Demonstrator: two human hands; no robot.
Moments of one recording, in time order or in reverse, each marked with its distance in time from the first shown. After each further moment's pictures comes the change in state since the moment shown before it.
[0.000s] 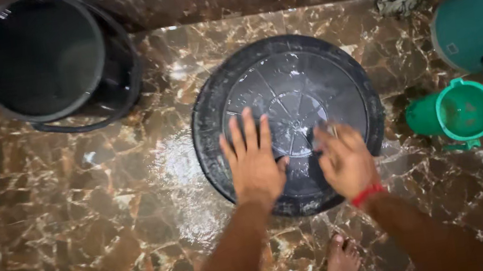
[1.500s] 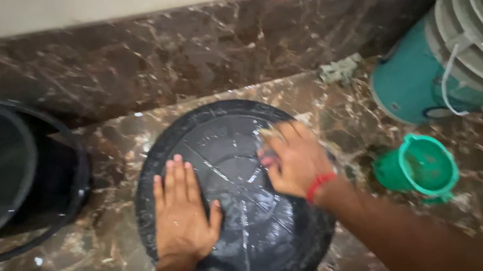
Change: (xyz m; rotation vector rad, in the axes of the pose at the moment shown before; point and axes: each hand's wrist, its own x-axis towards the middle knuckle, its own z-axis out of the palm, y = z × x) left_hand 0.107 -0.082 0.016 0.138 0.515 0.394; right_hand 0.150 0.016 0.004 -0.240 0.070 -0.266
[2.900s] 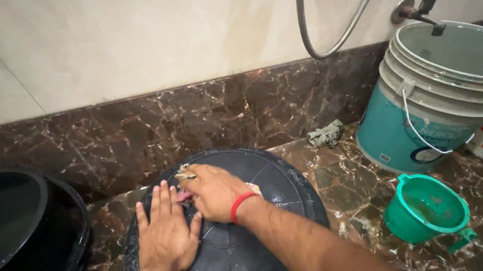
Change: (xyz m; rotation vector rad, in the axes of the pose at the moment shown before) left_hand 0.041 -0.021 0.028 0.293 -0.035 -0.112; right_hand 0.062 -0.034 0.096 0.214 0.152 -0.418
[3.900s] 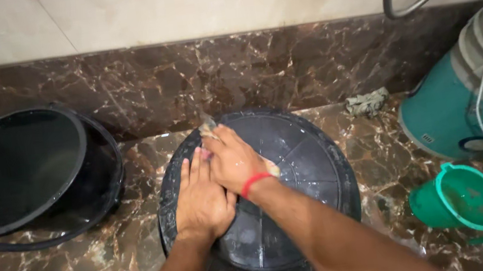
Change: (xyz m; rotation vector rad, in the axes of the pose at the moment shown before) left_hand -0.009 0.002 -0.023 -0.115 -0.131 0.080; right_hand 0.013 -0.007 0.037 -0.091 0.115 0.176
